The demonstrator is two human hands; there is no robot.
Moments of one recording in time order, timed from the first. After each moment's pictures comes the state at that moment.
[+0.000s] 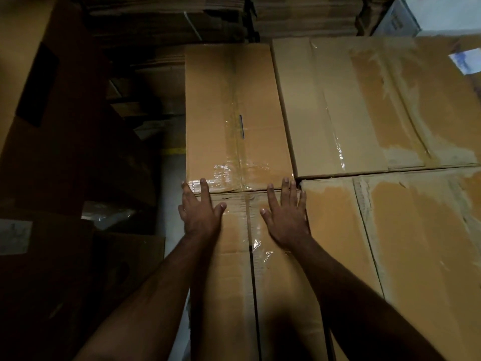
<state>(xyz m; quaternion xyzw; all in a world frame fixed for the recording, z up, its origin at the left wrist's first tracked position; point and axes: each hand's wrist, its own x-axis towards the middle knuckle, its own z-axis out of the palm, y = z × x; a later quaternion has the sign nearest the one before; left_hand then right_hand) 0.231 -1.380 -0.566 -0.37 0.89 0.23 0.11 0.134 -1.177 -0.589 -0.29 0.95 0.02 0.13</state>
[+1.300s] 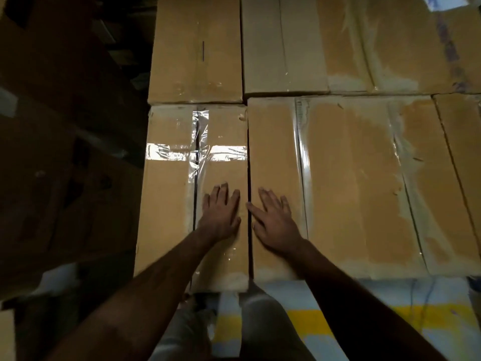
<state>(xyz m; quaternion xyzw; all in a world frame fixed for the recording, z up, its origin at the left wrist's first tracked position) 0.377 -1.091 -0.552 -0.13 0.95 0.14 0.24 0.295 -0.910 -0.560 -0.44 0.87 -0.07 0.20</state>
